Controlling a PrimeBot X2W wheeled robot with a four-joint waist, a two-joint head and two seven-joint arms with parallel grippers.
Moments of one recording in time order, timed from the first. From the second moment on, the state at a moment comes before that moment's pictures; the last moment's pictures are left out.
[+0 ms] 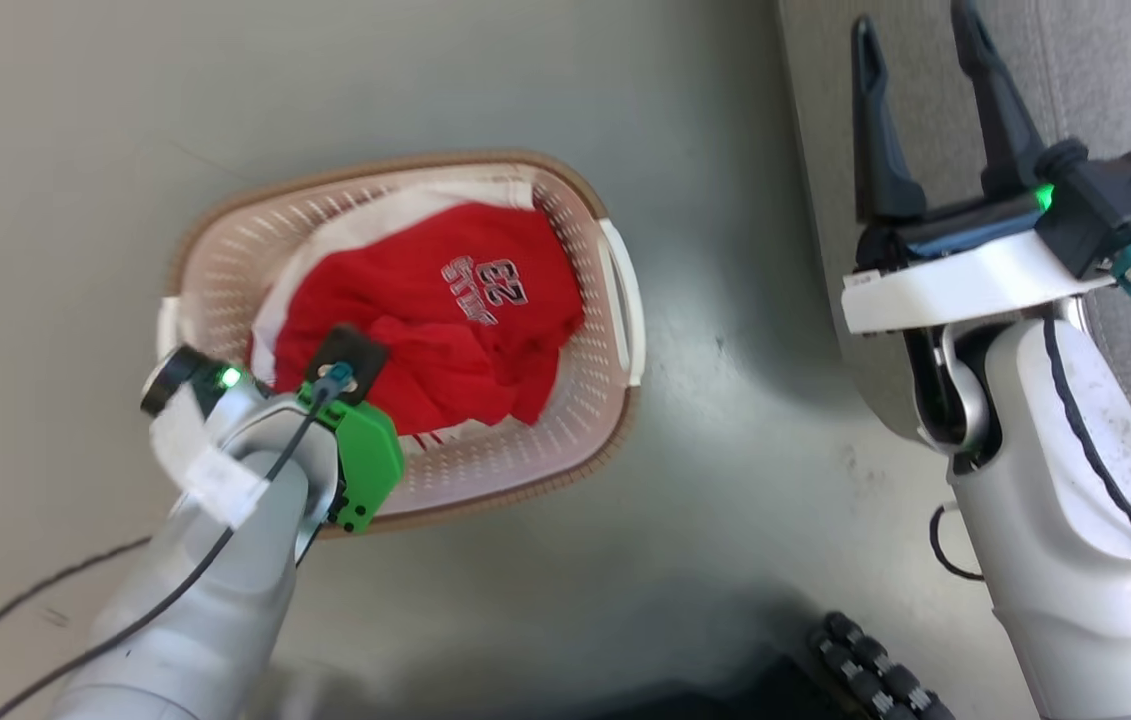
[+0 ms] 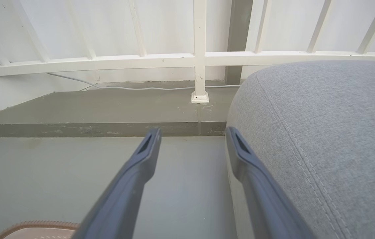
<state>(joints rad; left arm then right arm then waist) -0.75 0.04 -0.64 1.06 -0.07 -0.12 -0.20 -0.49 -0.07 0.23 0.09 0.16 -0.03 -0.26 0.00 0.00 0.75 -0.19</state>
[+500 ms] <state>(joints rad) -0.67 0.03 -0.54 0.95 -0.27 -0.12 -0.25 -0.39 -0.09 0.19 0.18 0.16 -0.02 -0.26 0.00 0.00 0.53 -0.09</state>
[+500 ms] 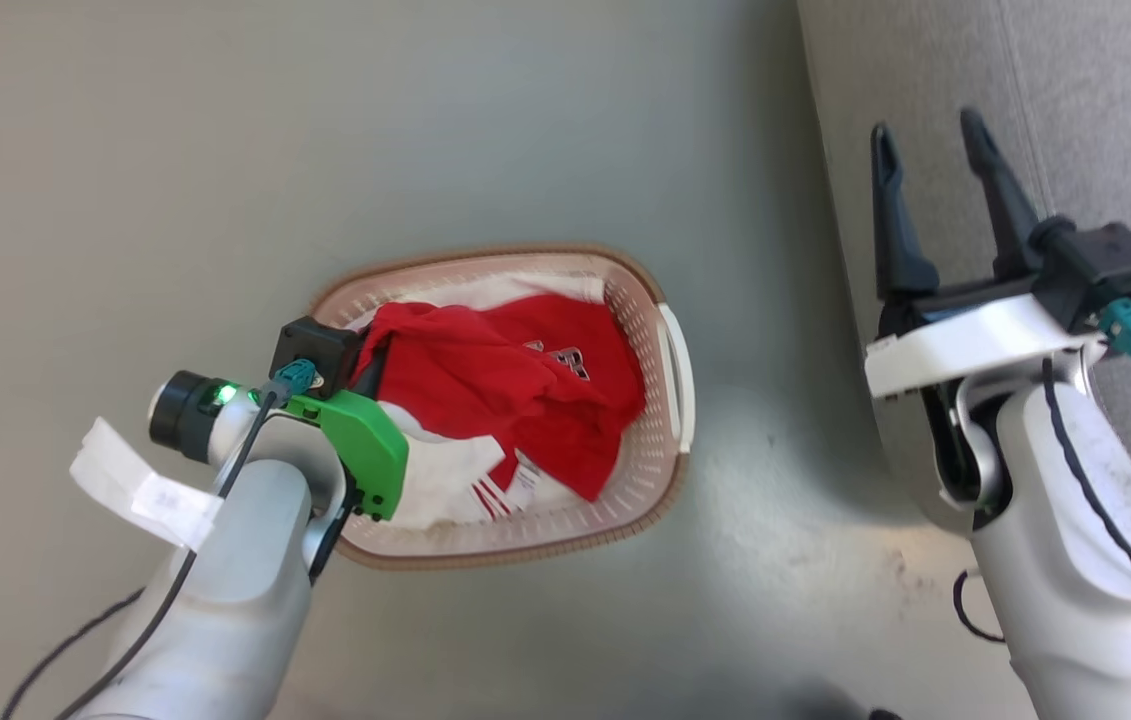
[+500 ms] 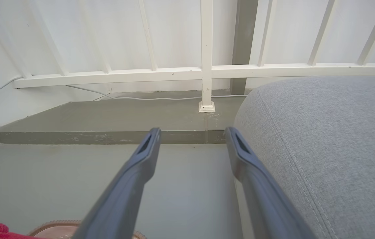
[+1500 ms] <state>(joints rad) -0.54 0.03 -0.44 0.33 -0.38 -0.12 -0.25 -0.21 -0.08 0.18 0.28 0.18 0.01 -0.26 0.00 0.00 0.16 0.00</state>
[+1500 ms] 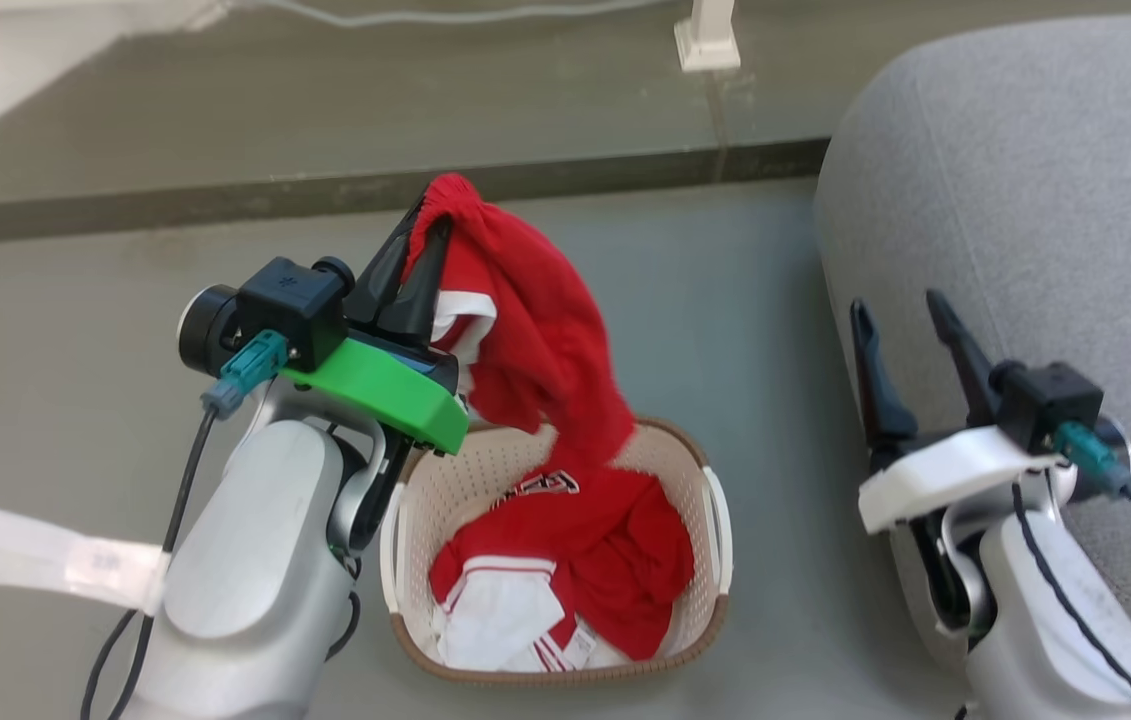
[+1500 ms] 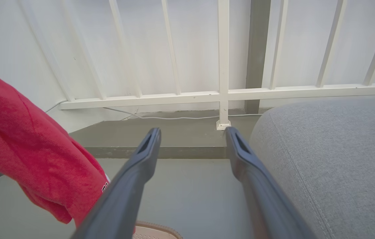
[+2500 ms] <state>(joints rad) -0.37 0.05 -0.52 0.09 -0.42 -0.12 -0.25 -0.07 -0.06 0.23 0.27 0.20 0.02 -0.26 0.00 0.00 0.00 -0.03</state>
